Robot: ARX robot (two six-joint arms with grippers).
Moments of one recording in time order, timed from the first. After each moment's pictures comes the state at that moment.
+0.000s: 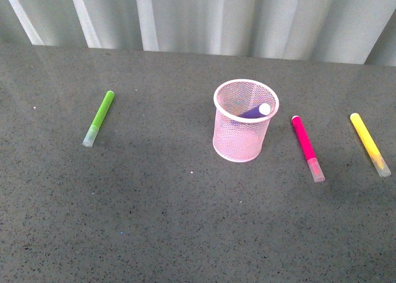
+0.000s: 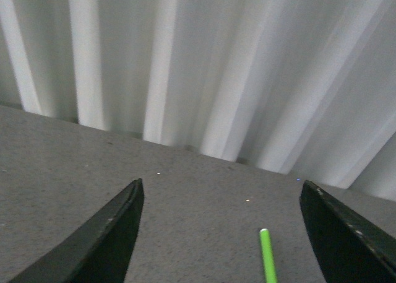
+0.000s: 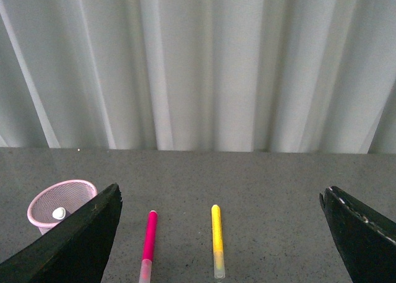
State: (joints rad) left arm 0.51 1.17 0.37 0.78 0.51 -0.15; right arm 0.00 0.00 0.02 0.00 0.00 0.00
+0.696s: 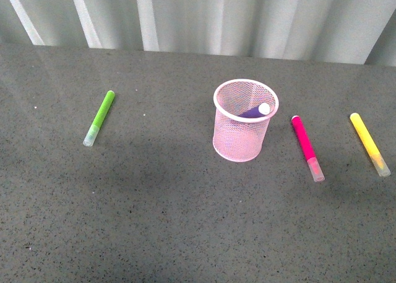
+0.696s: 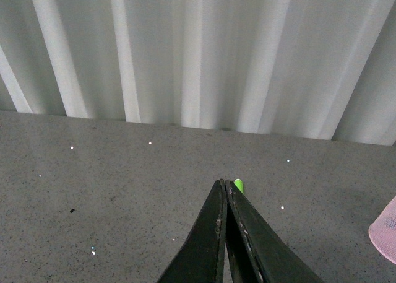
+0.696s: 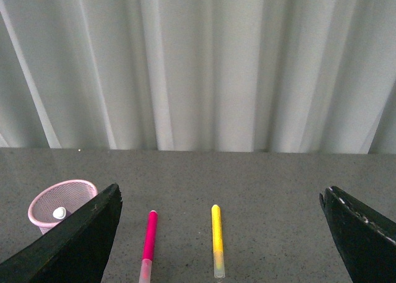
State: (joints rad) left arm 0.14 0.60 0.05 0.54 0.13 -0.01; right arm 0.00 0.00 0.02 0.00 0.00 0.00
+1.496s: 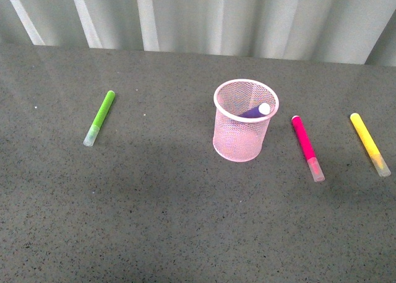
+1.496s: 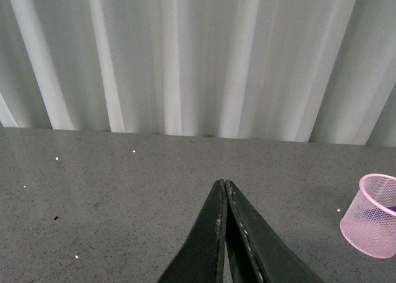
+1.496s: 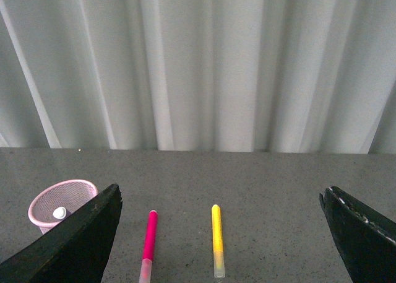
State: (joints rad) left arm 0.00 0.25 0.02 0.25 0.00 -0.01; right arm 0.00 0.00 0.02 0.00 0.00 0.00
